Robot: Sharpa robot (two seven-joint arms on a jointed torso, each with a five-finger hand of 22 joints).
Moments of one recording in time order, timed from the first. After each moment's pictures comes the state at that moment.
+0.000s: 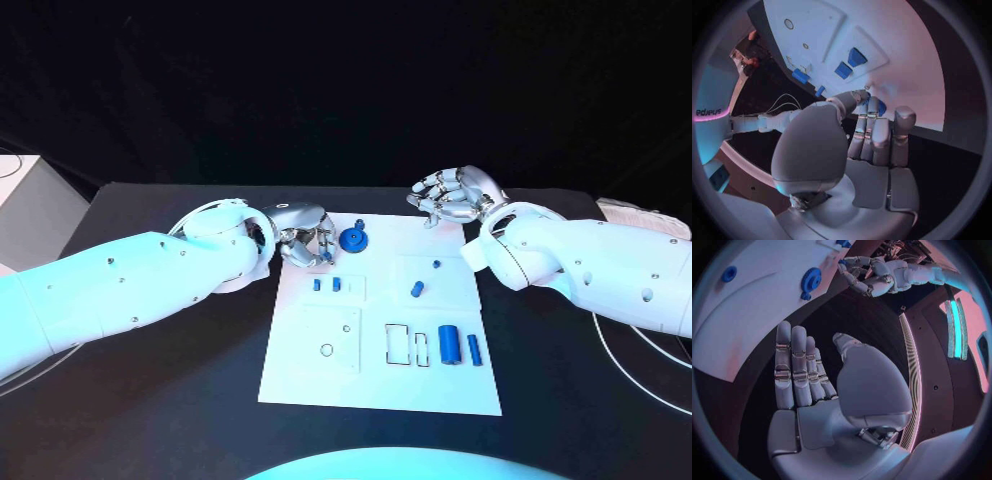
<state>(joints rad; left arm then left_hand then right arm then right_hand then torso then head) 1.23 -0.67 -0.05 1.36 -1.45 -0.10 0.02 1.40 -0.20 0.62 -0.02 0.28 1.00 0.13 0.34 0.38 1.06 0.07 0.52 0.17 1.31 0.00 1.43 1.00 0.14 1.11 0.11 1.23 1.09 1.25 -0.78 -0.14 1.37 -0.61 -0.55 0.16 1.28 -0.18 0.30 0.28 0.31 0.75 0.19 0.38 0.37 0.93 0.11 0.64 0.48 1.25 0.03 0.58 0.74 0.17 1.23 0.13 0.20 0.59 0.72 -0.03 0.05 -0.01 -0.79</state>
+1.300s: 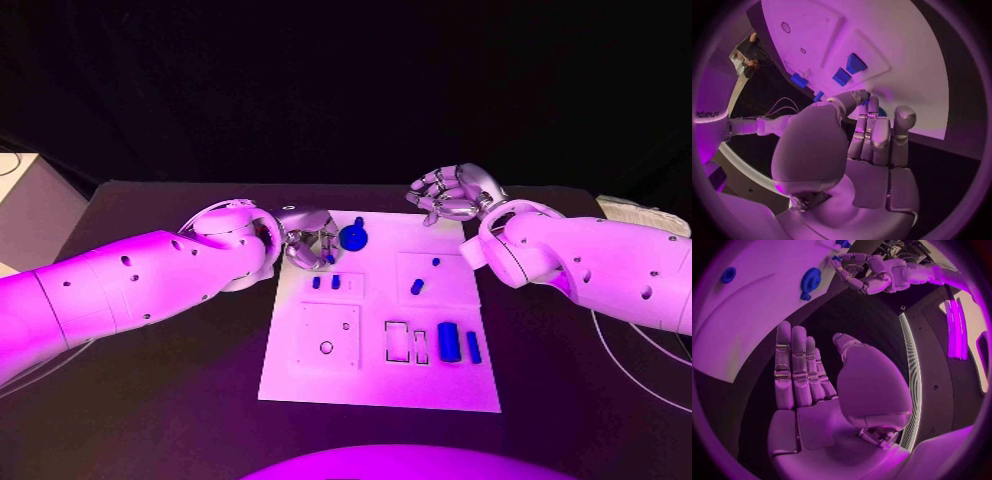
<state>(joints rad) 1.22 -0.63 -0.06 1.32 -1.45 -0.07 0.02 1.40 -0.20 0.62 -0.02 0.28 1.00 0.13 0.34 0.38 1.06 0.07 0.52 0.17 1.31 0.00 1.43 0.99 0.14 1.11 0.11 1.23 1.09 1.25 -0.78 -0.14 1.37 -0.61 -0.55 0.16 1.28 -0.18 0.30 0.28 0.31 0.75 0.18 0.38 0.37 0.93 0.11 0.64 0.48 1.25 0.03 0.58 0.74 0.17 1.23 0.13 0.20 0.58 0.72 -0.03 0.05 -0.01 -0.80</state>
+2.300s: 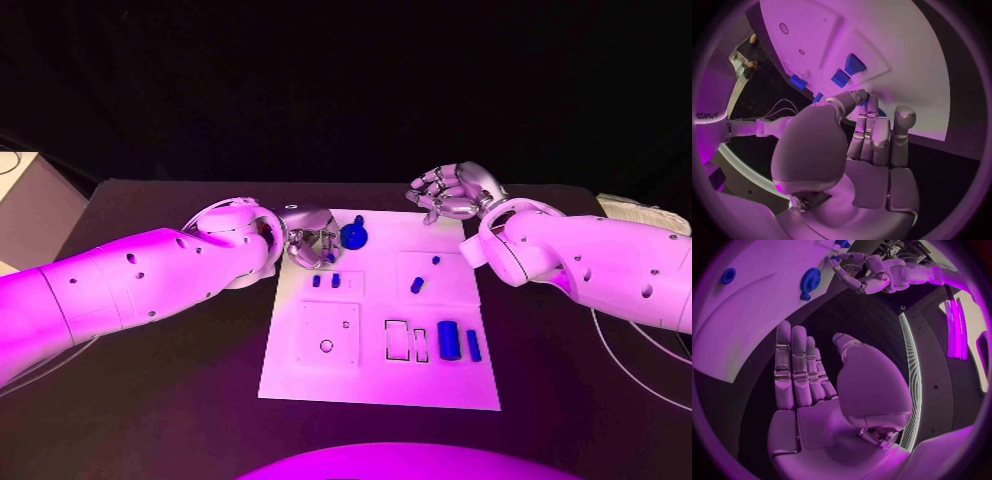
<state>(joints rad) 1.23 -0.62 -0.07 1.30 -1.46 -0.06 0.02 1.39 -0.20 0.61 -0.02 0.28 1.01 0.13 0.34 0.38 1.07 0.06 0.51 0.18 1.31 0.00 1.43 0.98 0.14 1.11 0.11 1.23 1.08 1.25 -0.78 -0.14 1.37 -0.61 -0.55 0.16 1.28 -0.18 0.30 0.28 0.31 0.75 0.18 0.38 0.37 0.93 0.11 0.64 0.48 1.26 0.03 0.57 0.75 0.17 1.24 0.13 0.19 0.58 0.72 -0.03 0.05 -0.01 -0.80</state>
